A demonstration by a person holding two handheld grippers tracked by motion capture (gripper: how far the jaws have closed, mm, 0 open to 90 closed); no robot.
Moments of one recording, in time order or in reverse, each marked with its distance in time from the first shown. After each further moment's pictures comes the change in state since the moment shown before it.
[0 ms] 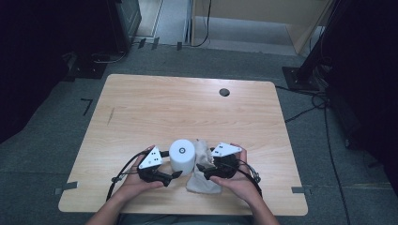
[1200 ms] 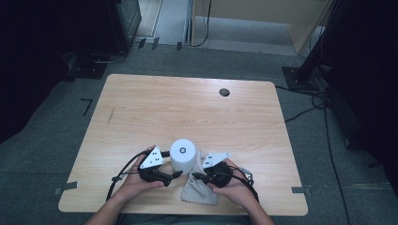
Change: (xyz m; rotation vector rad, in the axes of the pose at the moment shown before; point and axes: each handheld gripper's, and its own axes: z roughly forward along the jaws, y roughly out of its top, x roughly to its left) left arm -0.001 0.001 0.002 0.018 0.002 0.008; right arm 0.024 -0.006 0.005 0.105 0.241 -0.069
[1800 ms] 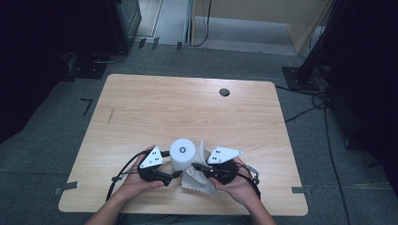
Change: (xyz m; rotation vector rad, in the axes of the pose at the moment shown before) left arm 0.001 0.000 0.000 -0.004 0.003 -0.011; right arm 0.010 0.028 -0.042 -0.206 -0.057 -0.028
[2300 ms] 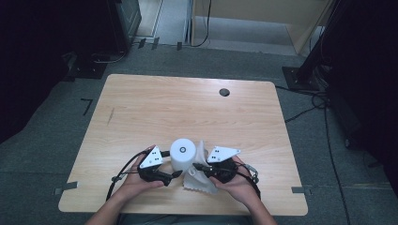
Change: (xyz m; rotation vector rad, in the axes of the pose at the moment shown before) left arm 0.000 0.000 0.000 -0.002 -0.001 -0.001; right arm -0.011 -0.014 0.014 0.065 0.001 0.014
